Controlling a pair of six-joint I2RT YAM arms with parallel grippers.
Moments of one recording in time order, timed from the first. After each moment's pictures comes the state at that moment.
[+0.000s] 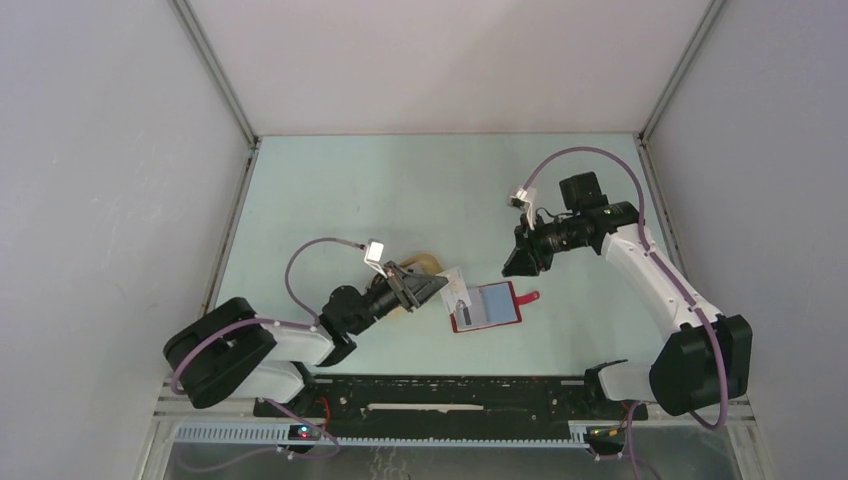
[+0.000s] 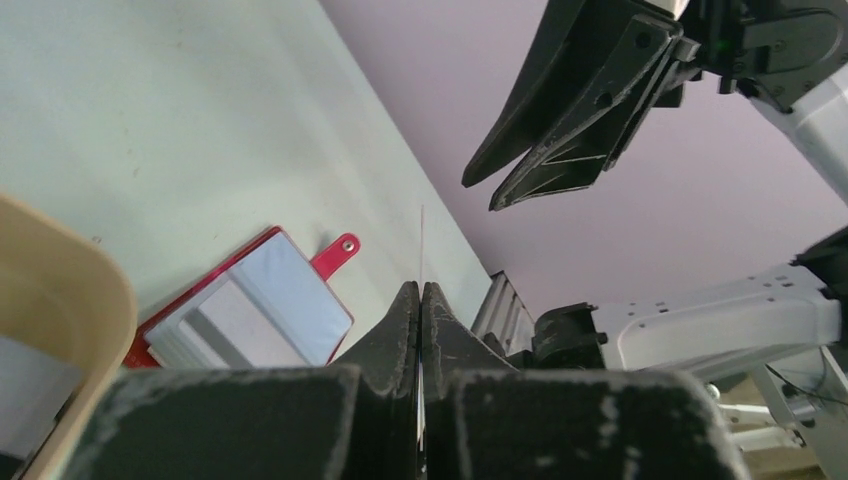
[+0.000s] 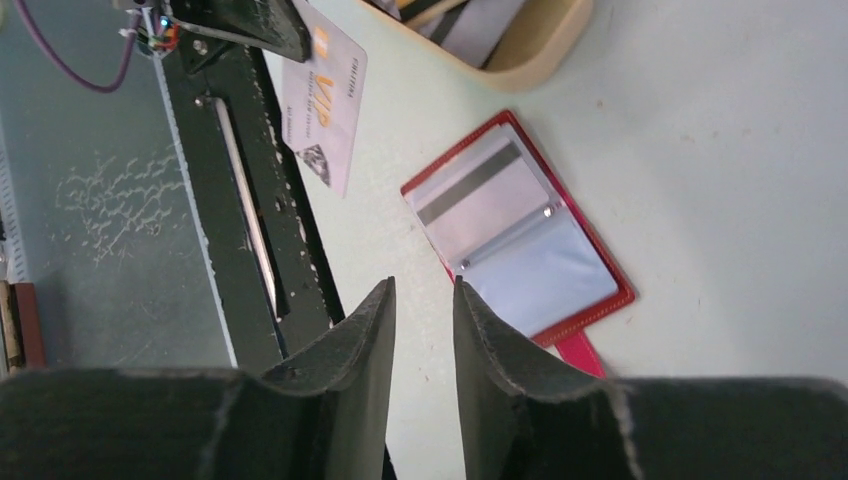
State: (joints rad) left arm -0.82 1.31 0.18 1.26 0.13 -0.94; right arm 0.26 1.32 1.12 -0.87 -0.92 -0.49
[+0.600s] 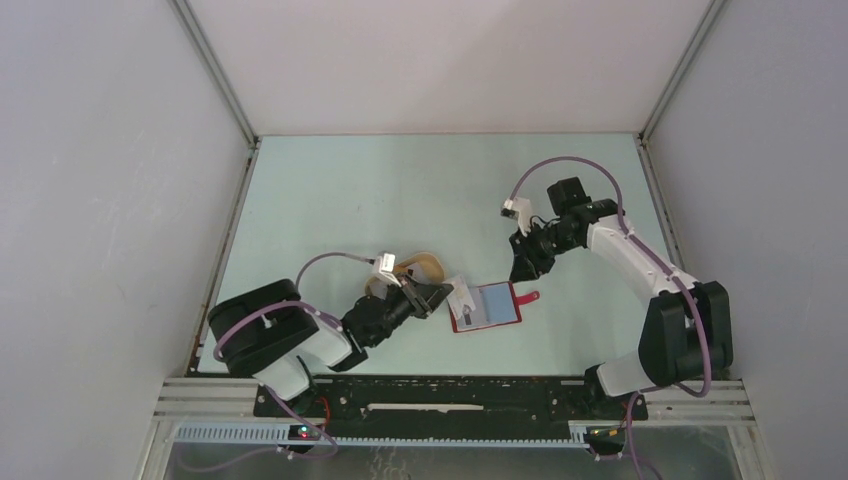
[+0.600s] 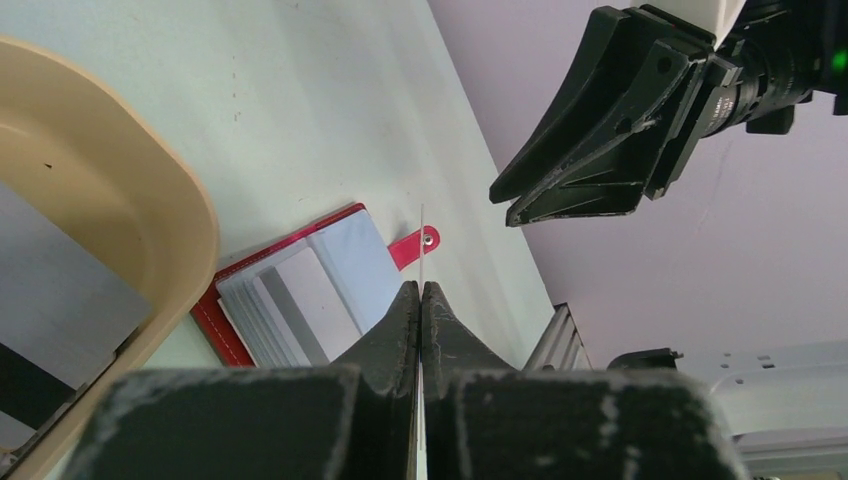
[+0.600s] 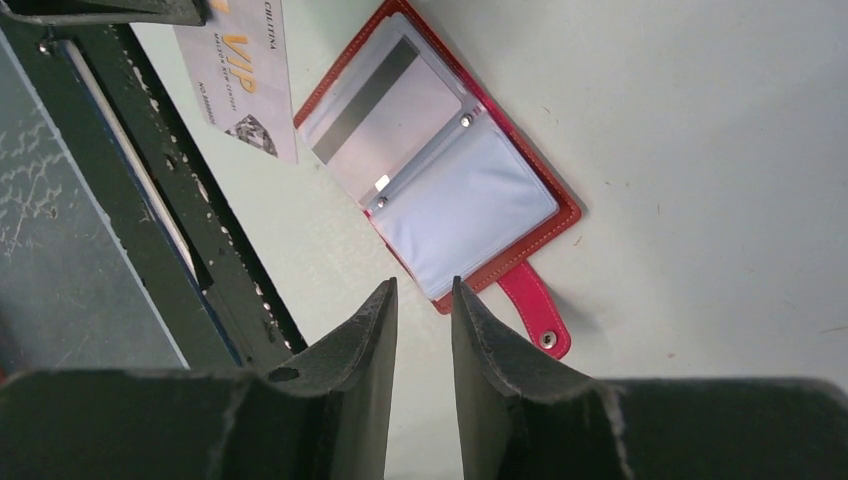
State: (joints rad) left arm -0.98 1.56 0.18 1.36 -0.20 -0.97; right arm 0.25 1.45 1.08 -0.87 -0.70 -0.51
